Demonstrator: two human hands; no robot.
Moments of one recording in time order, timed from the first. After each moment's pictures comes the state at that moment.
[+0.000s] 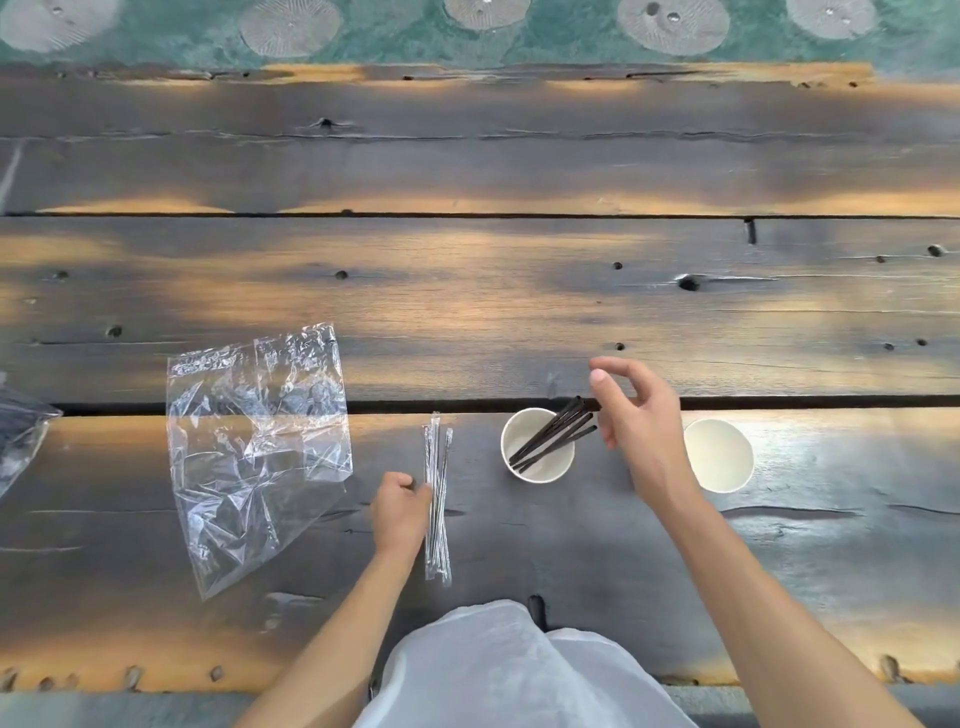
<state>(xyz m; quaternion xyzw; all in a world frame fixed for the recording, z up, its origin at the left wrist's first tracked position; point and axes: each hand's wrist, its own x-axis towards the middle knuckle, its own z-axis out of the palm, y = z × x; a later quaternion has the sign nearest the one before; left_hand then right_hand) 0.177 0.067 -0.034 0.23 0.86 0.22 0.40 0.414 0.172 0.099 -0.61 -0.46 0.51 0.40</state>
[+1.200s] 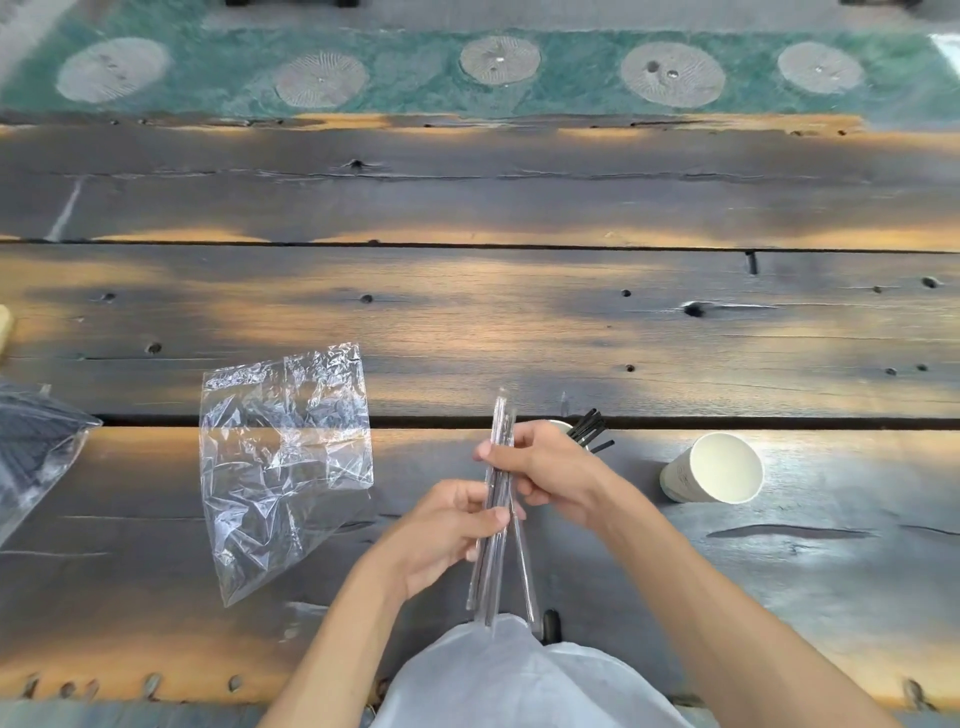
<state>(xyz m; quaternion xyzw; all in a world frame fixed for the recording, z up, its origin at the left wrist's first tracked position) 0.180 0.060 0.091 0.27 0.50 0.29 0.77 0.332 0.144 0.110 -0.48 -0.44 0.75 0.14</state>
